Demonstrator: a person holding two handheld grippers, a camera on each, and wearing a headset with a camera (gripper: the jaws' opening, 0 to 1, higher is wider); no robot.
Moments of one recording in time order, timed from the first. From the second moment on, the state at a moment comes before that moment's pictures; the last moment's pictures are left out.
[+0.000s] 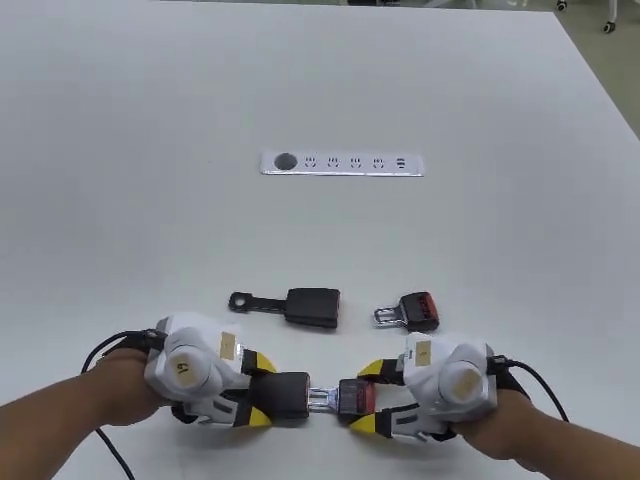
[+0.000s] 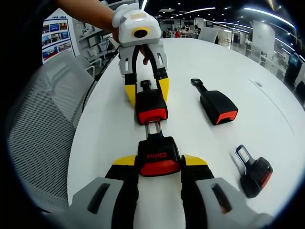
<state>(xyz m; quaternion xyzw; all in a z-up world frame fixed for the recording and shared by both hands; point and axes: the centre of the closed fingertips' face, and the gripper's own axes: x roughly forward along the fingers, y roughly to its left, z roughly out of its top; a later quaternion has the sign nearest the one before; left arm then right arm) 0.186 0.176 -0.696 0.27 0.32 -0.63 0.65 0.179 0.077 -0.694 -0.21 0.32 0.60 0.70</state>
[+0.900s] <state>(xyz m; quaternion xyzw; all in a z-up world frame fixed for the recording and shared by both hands) 0.186 0.177 -0.695 0.27 0.32 -0.63 0.65 0.180 0.031 -0.684 -0.21 0.33 0.59 0.71</state>
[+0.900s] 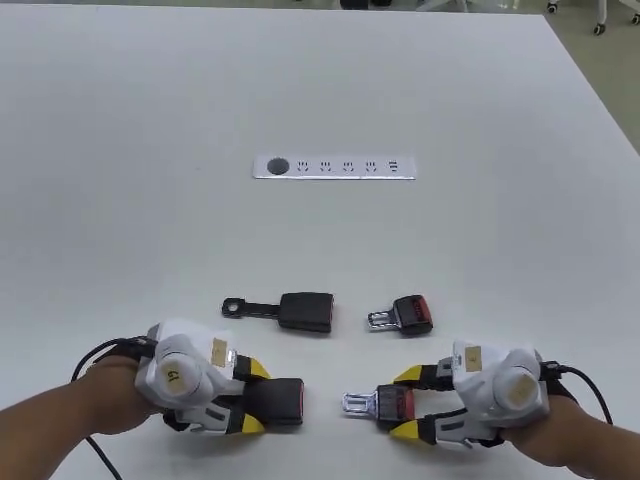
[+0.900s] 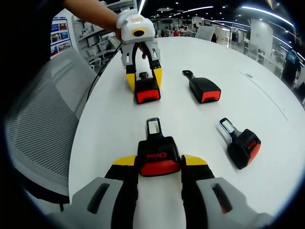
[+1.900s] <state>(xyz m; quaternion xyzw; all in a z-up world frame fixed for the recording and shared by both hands) 0.186 0.174 -0.693 0.25 0.36 -0.61 0.66 0.172 0.024 -0.688 -0.21 0.33 0.58 0.71</state>
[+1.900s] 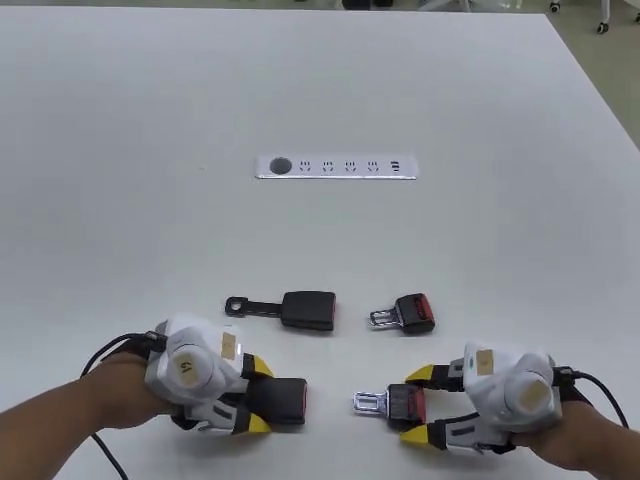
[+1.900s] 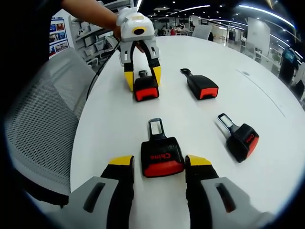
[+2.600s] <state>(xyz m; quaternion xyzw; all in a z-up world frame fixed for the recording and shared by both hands) 0.209 0.167 -0.642 0.25 0.32 -0.57 0.71 0.203 0.034 -0.658 -0.19 0.30 0.56 0.75</state>
